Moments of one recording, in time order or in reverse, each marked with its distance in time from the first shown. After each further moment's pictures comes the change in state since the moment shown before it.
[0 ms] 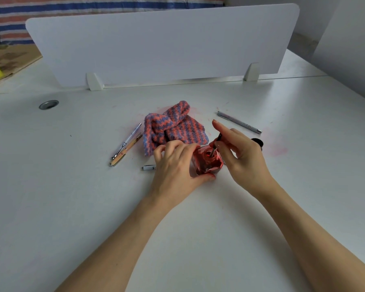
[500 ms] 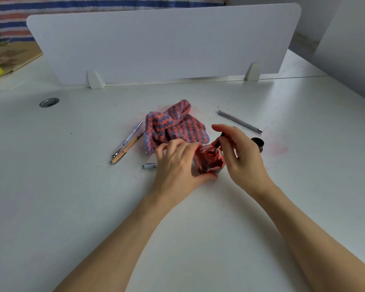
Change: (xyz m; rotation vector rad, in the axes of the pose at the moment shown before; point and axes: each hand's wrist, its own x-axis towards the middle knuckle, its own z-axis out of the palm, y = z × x) left_hand 0.000 0.002 -0.001 0.000 0.007 0.014; right_hand 0.000 0.002 0.005 -0.065 0.033 -0.010
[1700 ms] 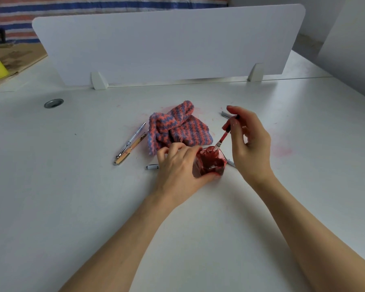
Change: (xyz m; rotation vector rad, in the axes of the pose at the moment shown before) left_hand -0.002 -0.004 -0.002 0.013 -0.046 -0.047; right_hand 0.020 -0.010 0.004 0.073 0.273 -0.054
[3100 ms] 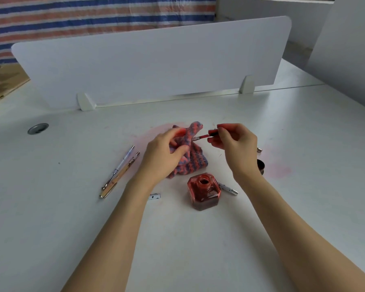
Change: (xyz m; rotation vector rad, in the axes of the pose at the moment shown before) left_hand 0.087 -0.033 -0.006 -0.404 -0.151 -0.255; right_hand 0.047 0.035 0.015 0.263 0.095 0.596
